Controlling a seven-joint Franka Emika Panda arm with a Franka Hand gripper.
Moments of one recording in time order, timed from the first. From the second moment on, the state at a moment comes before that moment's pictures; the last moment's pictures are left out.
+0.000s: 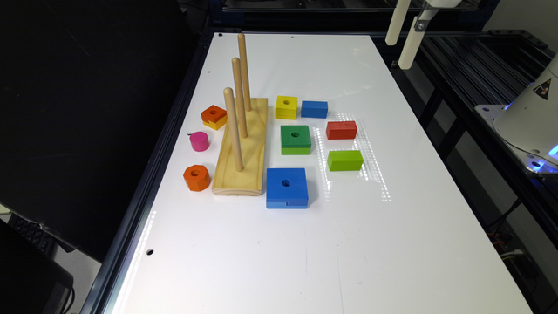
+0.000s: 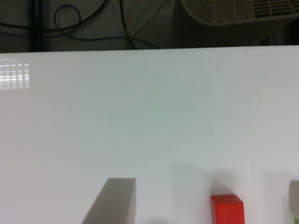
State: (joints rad) arm -0.16 -0.53 0.00 -2.85 -0.01 2.34 0.66
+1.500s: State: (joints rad) arm -0.20 -0.24 0.00 -2.62 -0.01 2.39 0.62
